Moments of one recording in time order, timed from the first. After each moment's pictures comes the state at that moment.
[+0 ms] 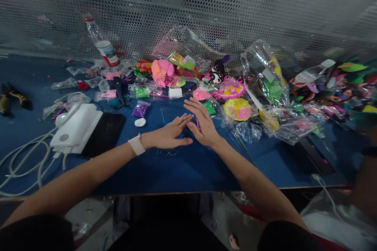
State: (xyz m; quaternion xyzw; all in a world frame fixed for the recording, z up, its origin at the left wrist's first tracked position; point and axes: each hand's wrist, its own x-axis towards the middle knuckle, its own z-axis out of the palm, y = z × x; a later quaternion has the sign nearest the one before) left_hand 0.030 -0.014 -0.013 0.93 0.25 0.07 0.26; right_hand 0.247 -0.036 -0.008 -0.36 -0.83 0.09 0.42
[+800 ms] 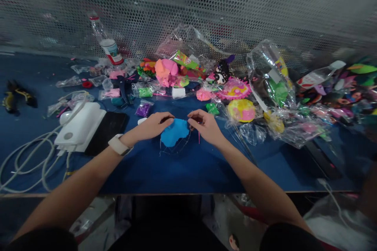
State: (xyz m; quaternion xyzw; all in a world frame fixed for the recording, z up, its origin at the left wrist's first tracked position) left_hand -0.021 0.000 0.010 0.79 0.42 0.17 0.41; right_hand 0.239 -0.030 -0.019 -0.46 -0.61 0.47 0.43
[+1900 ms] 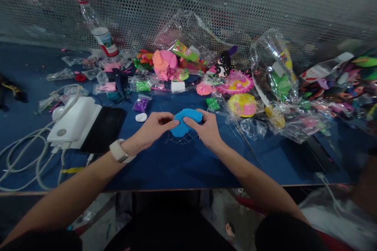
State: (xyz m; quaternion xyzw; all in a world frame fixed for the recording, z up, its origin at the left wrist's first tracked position) left_hand -0.001 -0.036 0.006 0.58 0.38 0.35 0.63; right_hand 0.218 -0.056 -0.009 -0.49 -0.55 0.45 0.50
